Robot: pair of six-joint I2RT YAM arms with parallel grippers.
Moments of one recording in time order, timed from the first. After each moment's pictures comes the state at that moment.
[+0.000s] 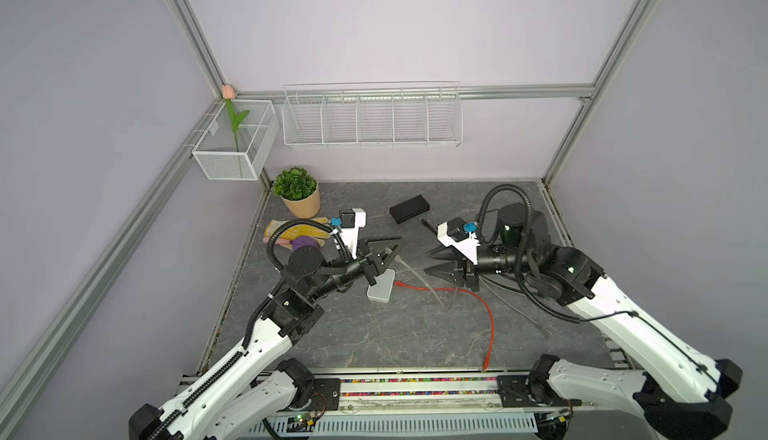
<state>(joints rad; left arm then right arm) -0.69 0.86 0.74 0.25 0.47 -0.59 0.79 1.15 1.32 -0.61 -0.61 -0.26</state>
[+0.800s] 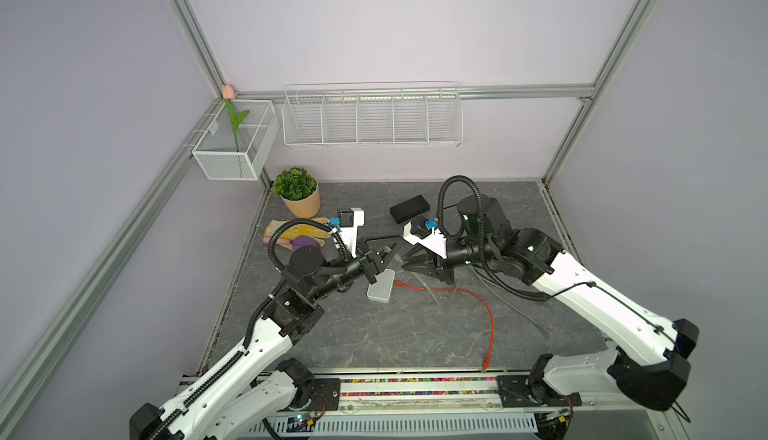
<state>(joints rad) -0.69 0.86 0.74 0.26 0.44 -0.61 0.85 1.34 1.46 -0.70 -0.57 -0.31</state>
